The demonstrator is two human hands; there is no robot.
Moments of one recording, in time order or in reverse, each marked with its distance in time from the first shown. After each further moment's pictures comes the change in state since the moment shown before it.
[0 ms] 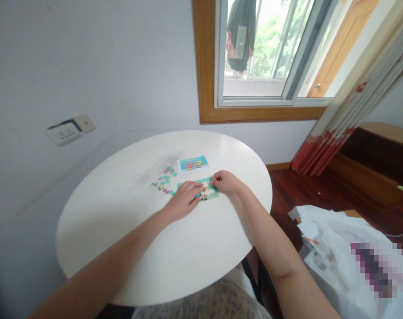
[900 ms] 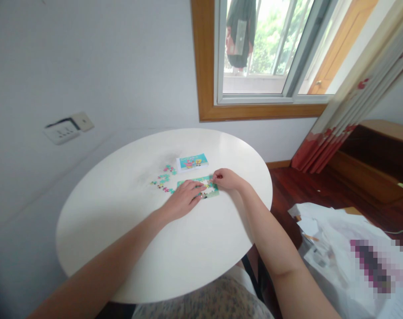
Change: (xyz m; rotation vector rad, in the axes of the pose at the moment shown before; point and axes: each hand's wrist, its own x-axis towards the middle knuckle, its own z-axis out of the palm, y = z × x) left_hand -0.001 -0.001 0.001 0.095 -0.060 0.021; right_hand -0.005 -0.006 -0.006 0.046 -0.016 0.043
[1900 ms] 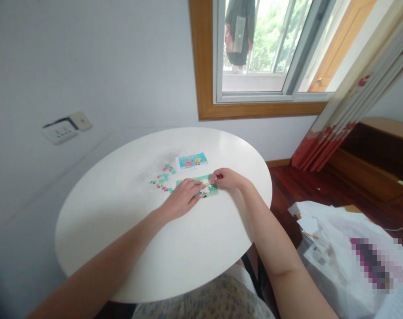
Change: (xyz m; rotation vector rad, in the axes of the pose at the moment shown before) left_hand 0.000 0.003 -0.003 0.076 -0.012 -0.005; right_hand -0.004 0.002 -0.006 0.029 -0.072 -0.003
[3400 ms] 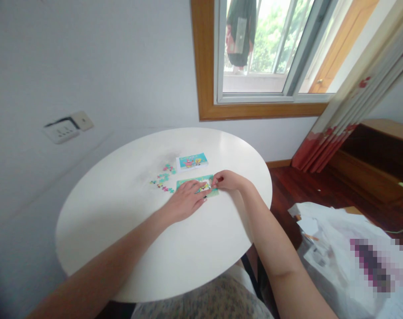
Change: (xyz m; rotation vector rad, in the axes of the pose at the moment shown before) left_hand 0.001 0.013 -0.001 0.192 -0.080 0.030; right_hand 0.000 0.009 0.001 0.118 -0.124 0.007
